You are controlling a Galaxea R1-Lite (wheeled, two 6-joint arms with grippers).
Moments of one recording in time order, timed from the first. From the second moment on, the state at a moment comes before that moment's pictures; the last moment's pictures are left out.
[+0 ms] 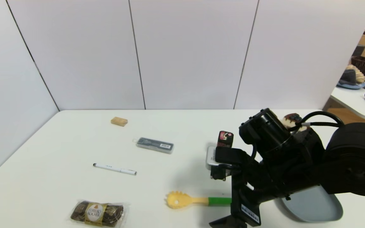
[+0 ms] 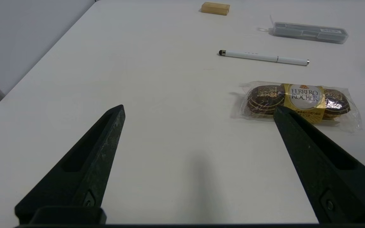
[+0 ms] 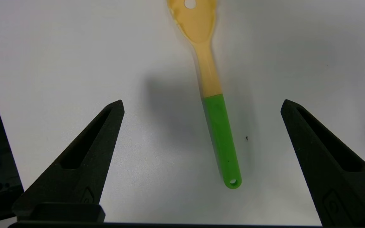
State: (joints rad) left arm 0.00 0.00 0.00 0.00 0.02 -0.02; right arm 0.72 1.74 -1.02 0.22 0.32 -0.54
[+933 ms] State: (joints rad) left arm 0.00 0.00 0.00 0.00 0.02 -0.02; right arm 0.77 1.89 -1.08 0.18 0.28 -0.53
